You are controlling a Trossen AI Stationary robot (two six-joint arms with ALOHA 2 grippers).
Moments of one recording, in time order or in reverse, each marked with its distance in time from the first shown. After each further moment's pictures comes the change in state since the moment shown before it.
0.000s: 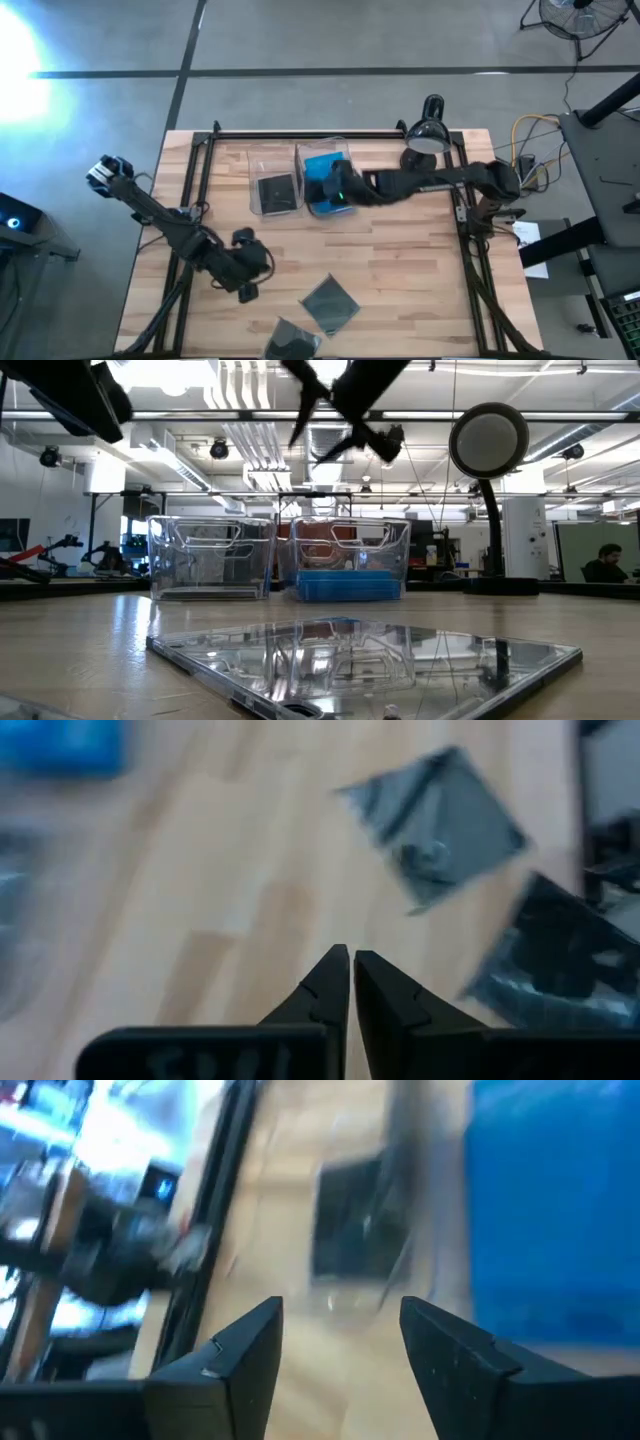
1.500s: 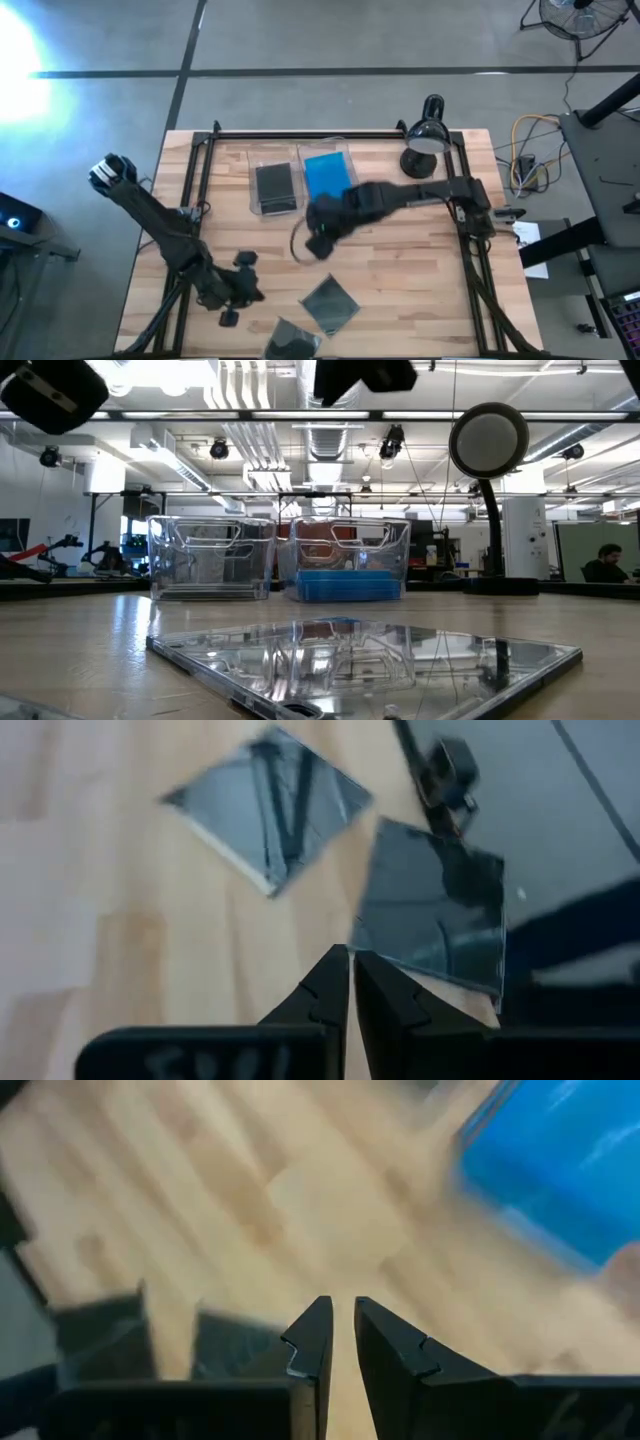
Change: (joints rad) left arm -0.155 0.023 -0.105 0.308 0.090 0.206; right arm 0.182 0.245 0.619 -0.787 -0.259 -0.464
